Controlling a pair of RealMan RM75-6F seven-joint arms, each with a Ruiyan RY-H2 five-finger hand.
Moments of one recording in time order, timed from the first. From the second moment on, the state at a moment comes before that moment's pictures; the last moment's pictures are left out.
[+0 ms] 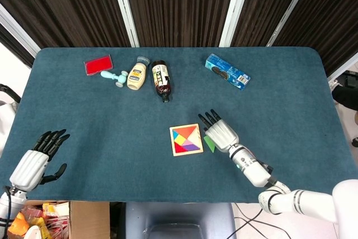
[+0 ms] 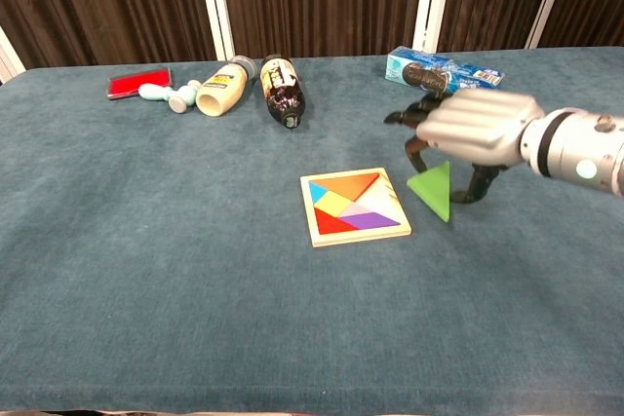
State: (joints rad) left arm -0.26 -1.11 0.05 -1.47 1.70 1.43 -0.26; right arm 0.79 -1.51 0.07 -1.42 -1.17 0.89 -0.77
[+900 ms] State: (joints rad) left arm -0.25 -1.10 0.05 -1.47 1.70 1.45 -0.28; right arm 0.93 -1.73 0.09 -1.20 -1.17 0.90 -1.03
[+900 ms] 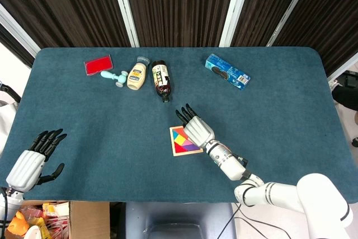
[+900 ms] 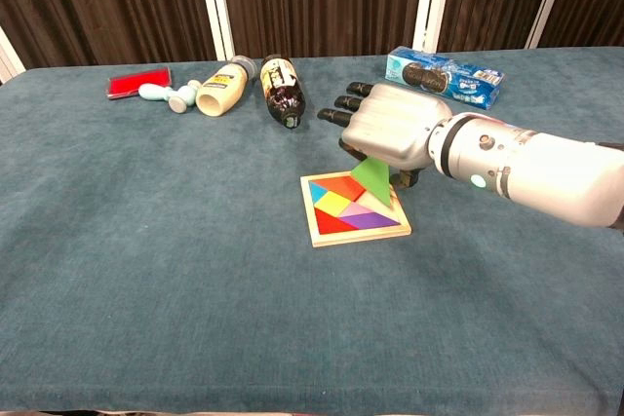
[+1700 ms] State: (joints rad) left arm -0.25 -1.10 0.05 -1.47 1.70 1.46 -0.28; right arm 0.93 -1.75 0.07 -1.21 -1.15 0.90 -1.07
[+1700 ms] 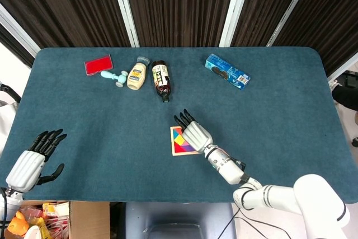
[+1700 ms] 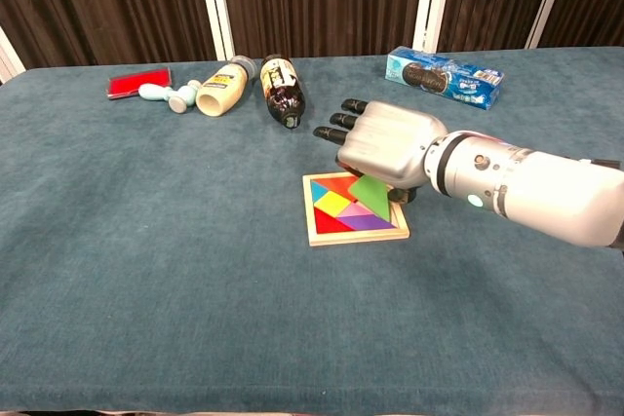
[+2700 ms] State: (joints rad) left arm -0.25 -1.10 0.05 -1.47 1.70 1.46 -0.28; right arm 0.92 -1.73 0.05 -1.25 -1.14 0.92 -1.10
